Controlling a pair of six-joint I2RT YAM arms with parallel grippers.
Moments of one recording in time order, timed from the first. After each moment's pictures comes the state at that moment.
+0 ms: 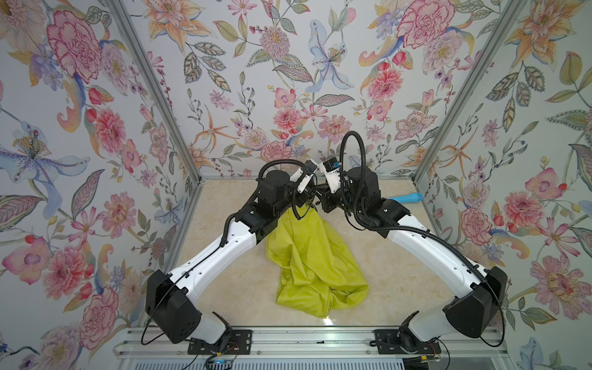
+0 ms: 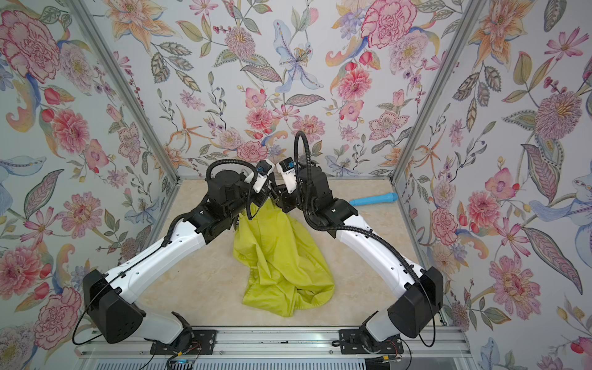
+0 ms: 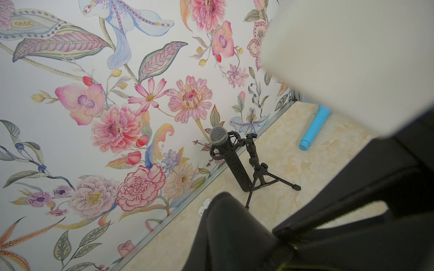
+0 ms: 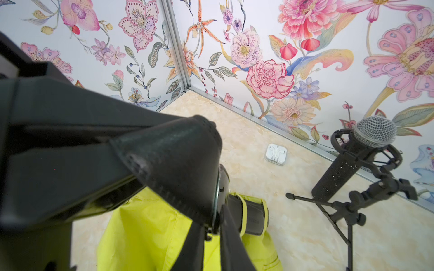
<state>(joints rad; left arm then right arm) -0.67 1.47 1.40 -0.08 -0.10 0.36 0.68 1.50 1.48 -0.33 -0.12 0.07</state>
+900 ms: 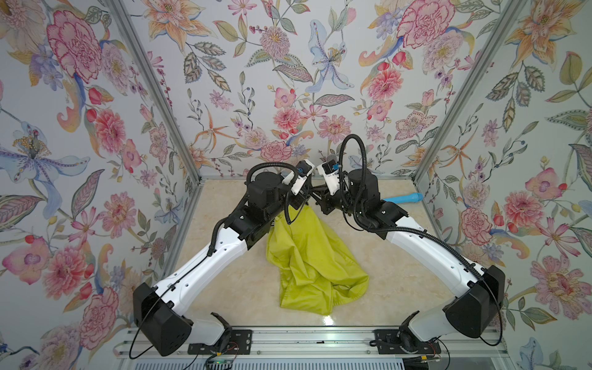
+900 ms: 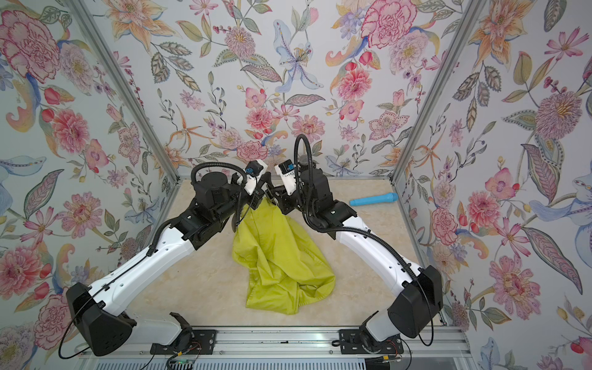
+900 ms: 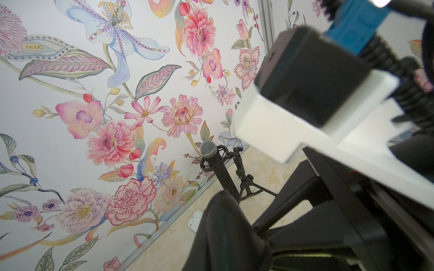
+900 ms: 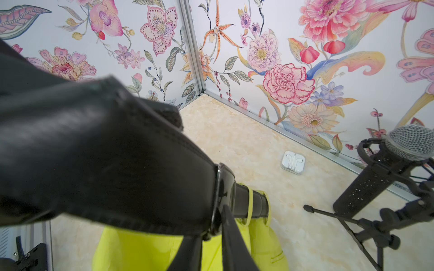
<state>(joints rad) -0.67 1.36 1.36 -0.08 0.00 0.33 0.66 1.50 1.43 -0.24 -0.23 0.07</state>
